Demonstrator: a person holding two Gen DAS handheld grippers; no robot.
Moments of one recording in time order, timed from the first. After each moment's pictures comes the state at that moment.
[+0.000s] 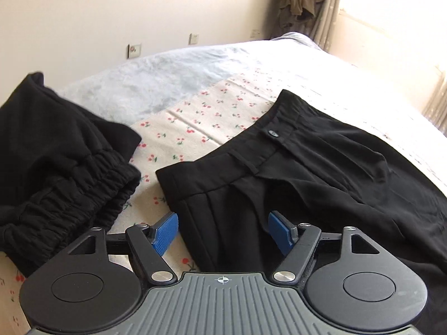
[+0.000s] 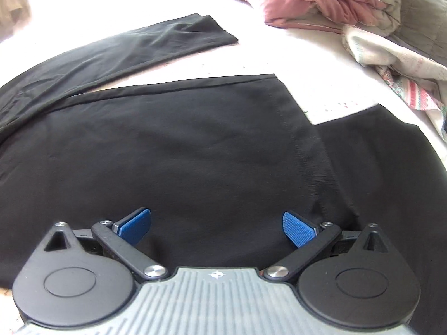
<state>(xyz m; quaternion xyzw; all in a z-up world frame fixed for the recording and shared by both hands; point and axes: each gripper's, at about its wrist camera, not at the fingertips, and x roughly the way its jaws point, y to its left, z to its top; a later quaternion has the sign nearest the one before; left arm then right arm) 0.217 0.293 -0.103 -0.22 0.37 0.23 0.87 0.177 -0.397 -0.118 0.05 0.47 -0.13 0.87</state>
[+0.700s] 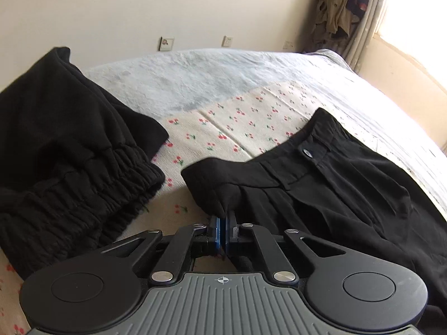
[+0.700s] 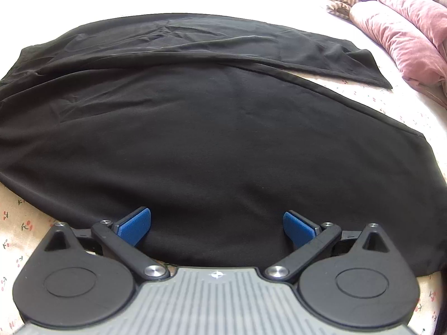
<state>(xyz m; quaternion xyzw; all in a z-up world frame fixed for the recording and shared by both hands) 0.219 0.314 -0.108 -0.24 0.32 0.29 0.87 0.190 -0.278 -0.132 -0.04 0.48 0.02 0.87</state>
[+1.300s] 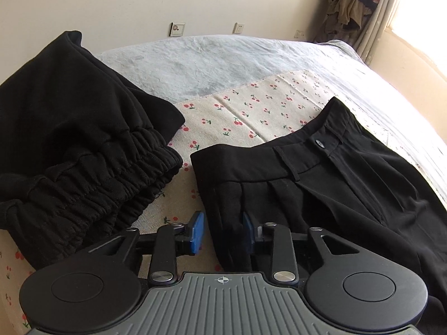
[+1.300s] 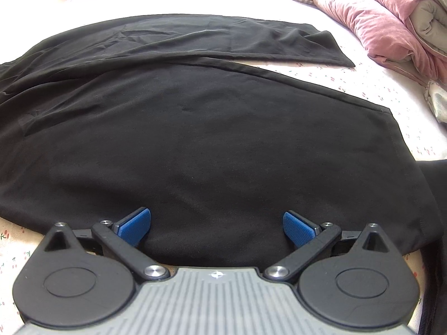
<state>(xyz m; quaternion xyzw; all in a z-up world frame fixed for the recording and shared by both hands) 0.214 0.314 -0.112 -0.25 0.35 0.29 0.85 0.189 -0.289 -0.132 -0.02 0.49 -0.03 0.87</state>
